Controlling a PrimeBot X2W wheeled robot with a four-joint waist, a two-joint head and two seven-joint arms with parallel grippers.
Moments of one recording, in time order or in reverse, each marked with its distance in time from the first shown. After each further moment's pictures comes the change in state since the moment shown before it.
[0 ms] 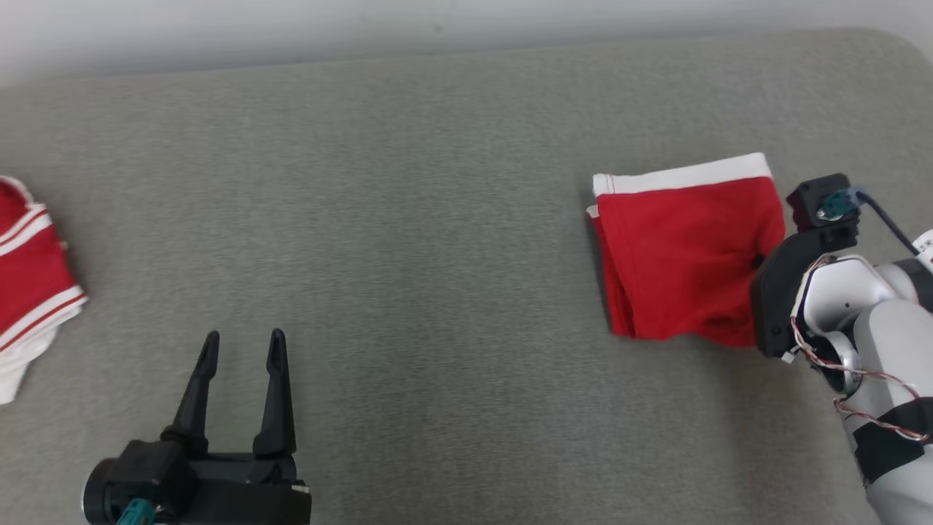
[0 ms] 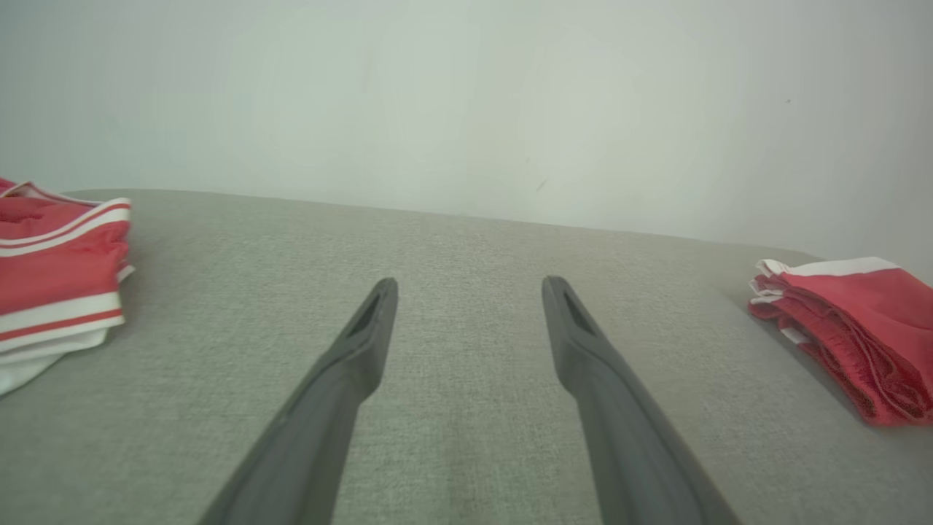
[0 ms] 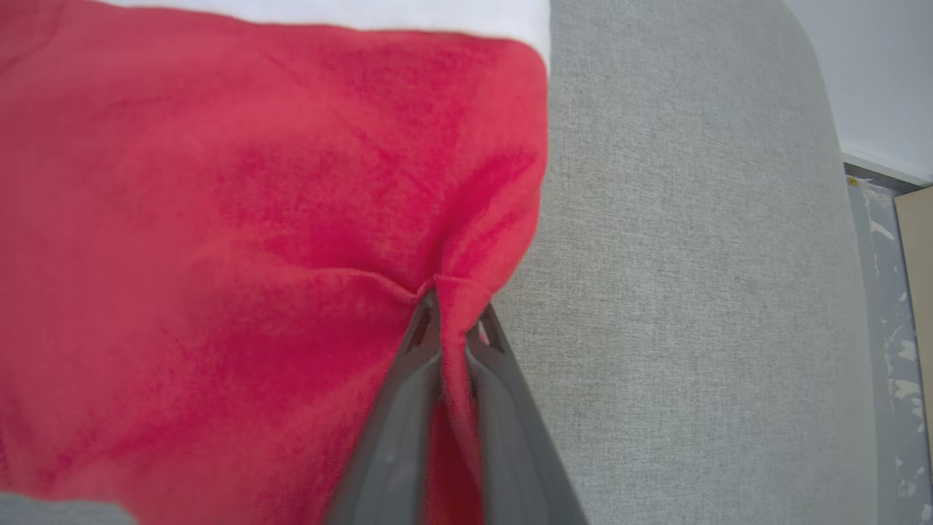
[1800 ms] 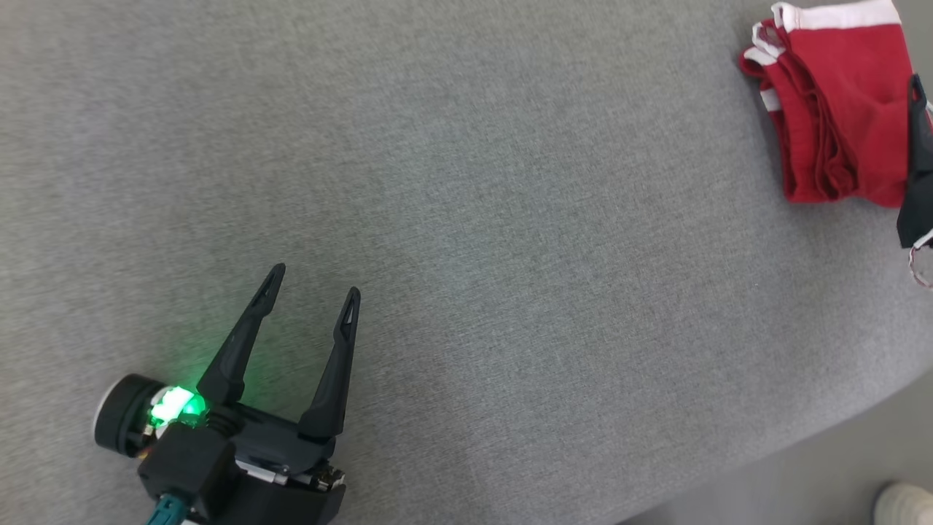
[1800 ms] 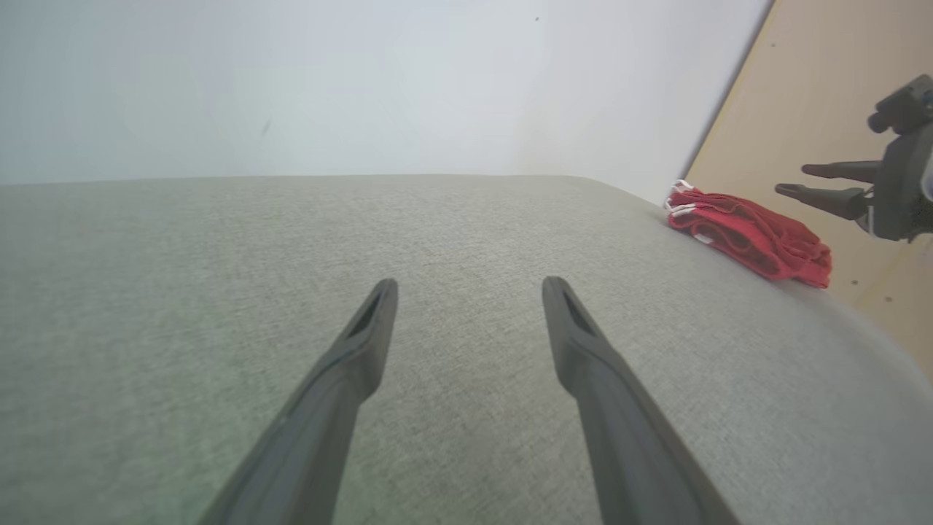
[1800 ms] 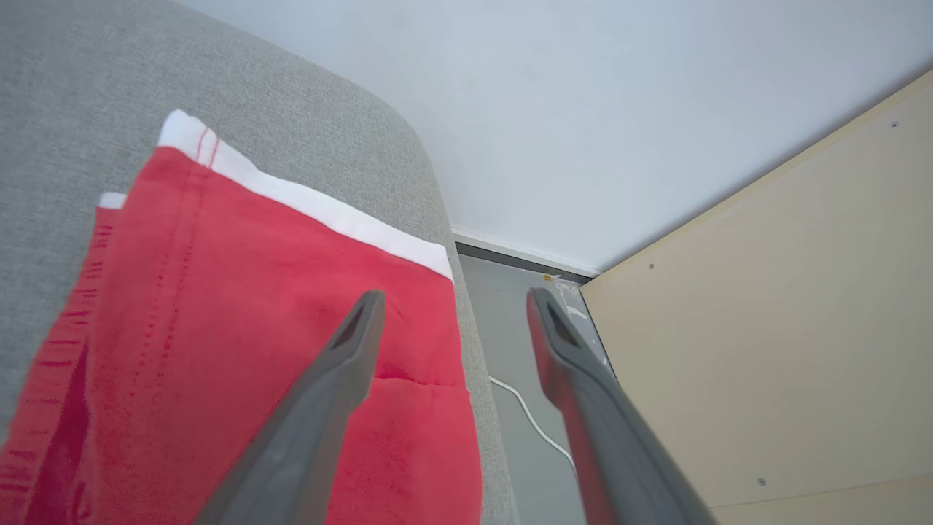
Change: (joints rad) left arm -0.077 0.179 -0.225 -0.246 0.058 -0.004 0.016; right arm -0.301 -0.153 -0.109 0.459 -0.230 0.000 -0.906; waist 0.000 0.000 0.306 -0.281
